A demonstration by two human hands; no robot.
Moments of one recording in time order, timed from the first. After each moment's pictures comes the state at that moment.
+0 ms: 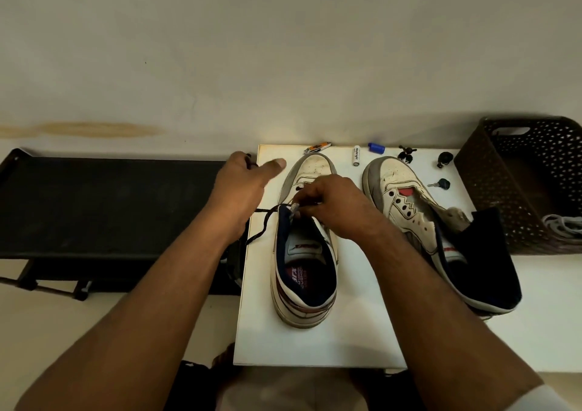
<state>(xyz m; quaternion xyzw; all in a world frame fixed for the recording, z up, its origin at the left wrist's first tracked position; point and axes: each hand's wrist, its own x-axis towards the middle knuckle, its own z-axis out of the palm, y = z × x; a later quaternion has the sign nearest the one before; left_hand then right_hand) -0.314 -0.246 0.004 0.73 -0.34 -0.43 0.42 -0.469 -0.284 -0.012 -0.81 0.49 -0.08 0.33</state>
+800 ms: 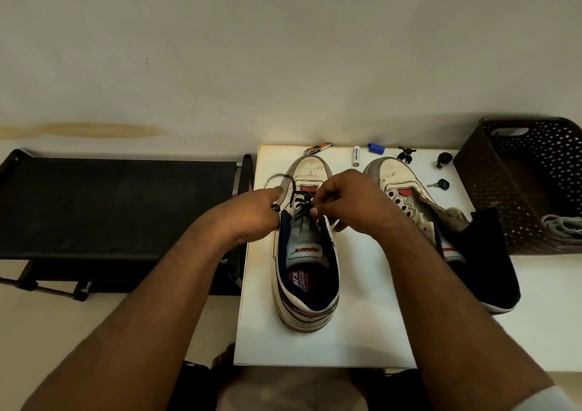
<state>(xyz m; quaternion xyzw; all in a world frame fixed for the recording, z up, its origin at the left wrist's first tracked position) -0.317 -0.236 0.001 0.71 -0.57 -0.42 0.05 -0.487 -0.290 -0.010 -0.72 0.53 -0.10 0.44</state>
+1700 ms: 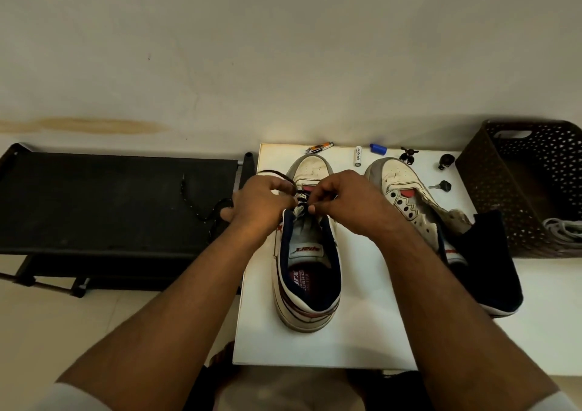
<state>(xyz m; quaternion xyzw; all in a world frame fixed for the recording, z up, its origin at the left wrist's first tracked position) -0.321 -0.247 -0.042 0.77 -0.44 -0.36 0.31 -0.473 -0.285 -0.009 -0.75 0.52 -0.10 0.39</state>
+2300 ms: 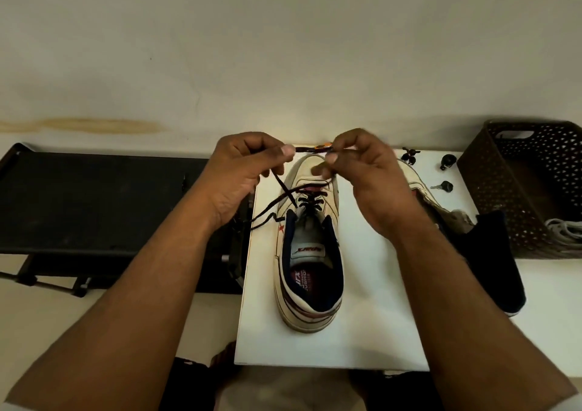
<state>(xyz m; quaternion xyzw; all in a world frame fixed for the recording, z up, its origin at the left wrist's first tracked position) -0.292 -0.242 0.018 0.56 -0.47 -0.45 0.51 -0.479 -0.286 0.008 -0.55 0.35 -0.43 0.62</state>
